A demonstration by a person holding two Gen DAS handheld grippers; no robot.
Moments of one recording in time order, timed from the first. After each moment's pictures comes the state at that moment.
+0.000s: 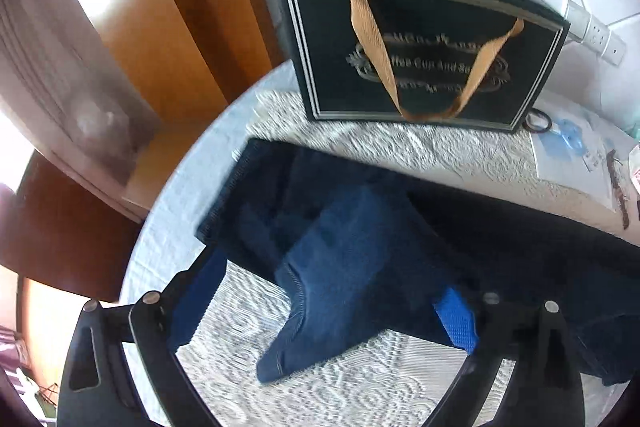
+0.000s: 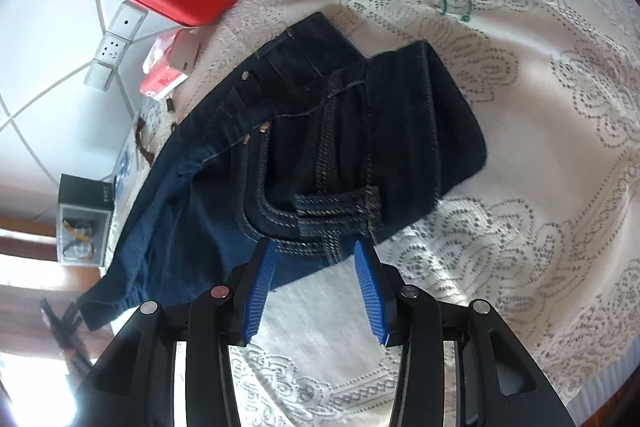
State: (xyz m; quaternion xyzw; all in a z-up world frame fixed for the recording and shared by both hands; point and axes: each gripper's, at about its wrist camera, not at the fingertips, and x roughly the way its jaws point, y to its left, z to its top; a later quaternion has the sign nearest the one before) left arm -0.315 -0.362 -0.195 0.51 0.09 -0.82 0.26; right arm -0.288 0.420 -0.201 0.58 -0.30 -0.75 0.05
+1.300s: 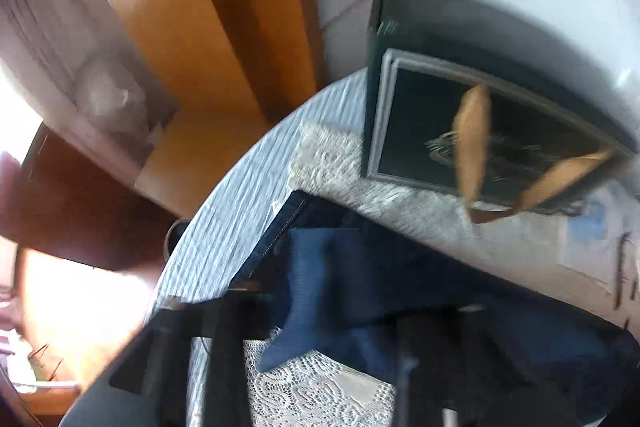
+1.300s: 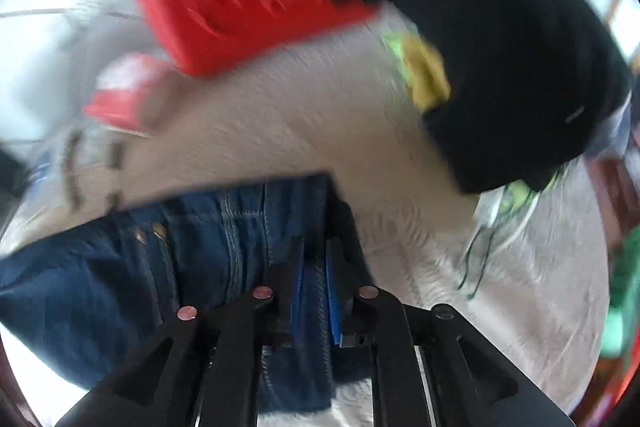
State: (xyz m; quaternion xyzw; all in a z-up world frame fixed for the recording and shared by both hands) left arm -0.375 -0.459 -0.168 0.54 0.15 -0.77 0.30; right arm -0.452 0.378 -0.171 0.58 -0.04 -0.82 -0.03
